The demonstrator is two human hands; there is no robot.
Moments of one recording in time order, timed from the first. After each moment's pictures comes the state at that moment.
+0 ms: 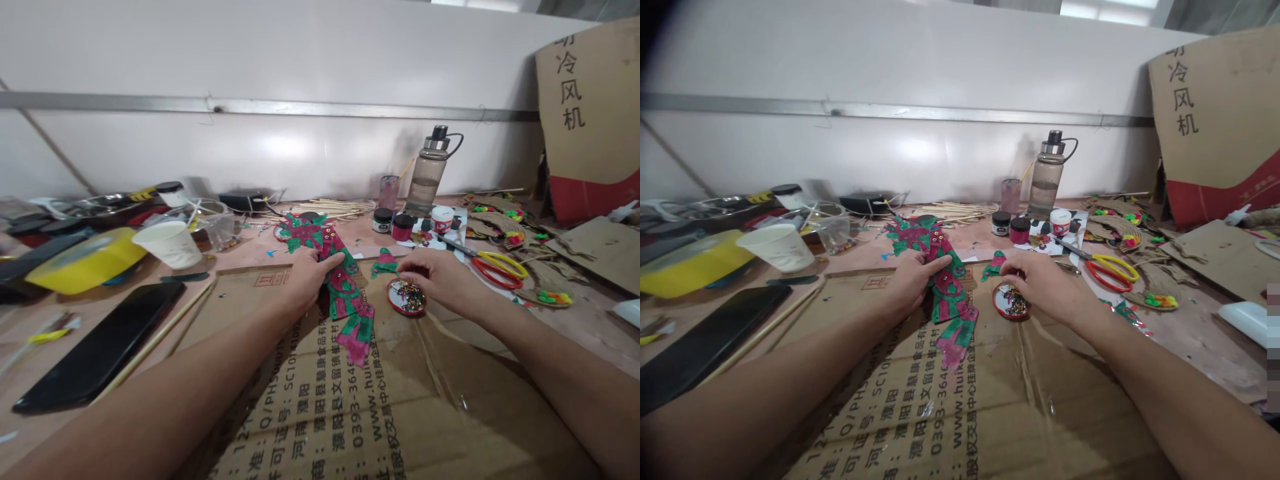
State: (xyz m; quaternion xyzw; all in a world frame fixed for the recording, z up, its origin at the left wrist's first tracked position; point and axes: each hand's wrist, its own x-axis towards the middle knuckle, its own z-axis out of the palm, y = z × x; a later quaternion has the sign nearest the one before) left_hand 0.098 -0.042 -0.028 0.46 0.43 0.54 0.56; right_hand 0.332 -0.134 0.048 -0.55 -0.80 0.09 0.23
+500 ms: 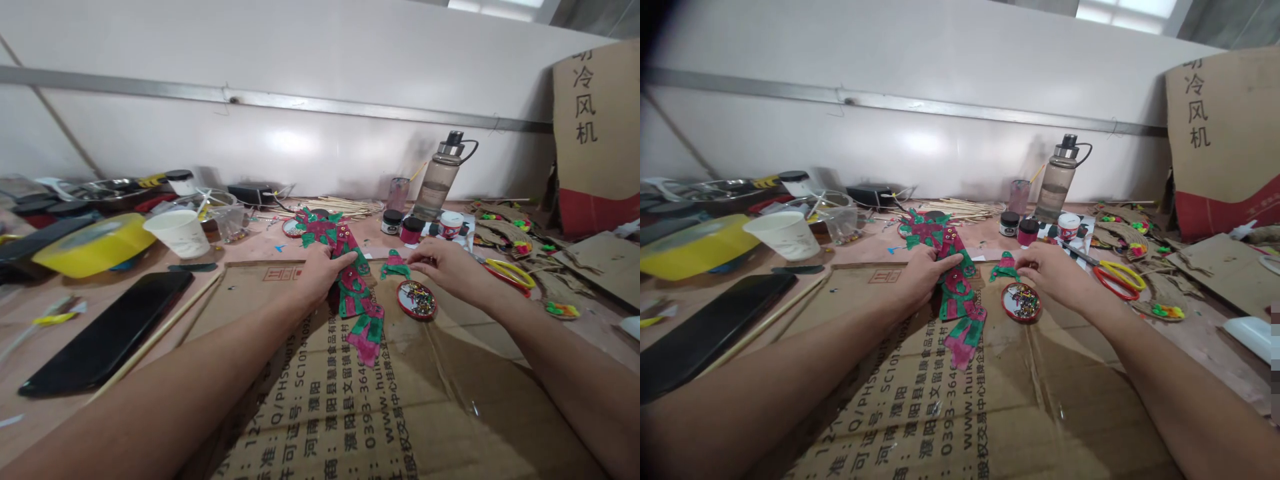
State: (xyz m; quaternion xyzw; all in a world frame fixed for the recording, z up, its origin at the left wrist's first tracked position) left_hand 0.102 -0.052 -0.008 0.54 0.45 0.51 0.49; right_hand 0.348 -0.106 0.049 -0.54 -0.82 0.05 0.17
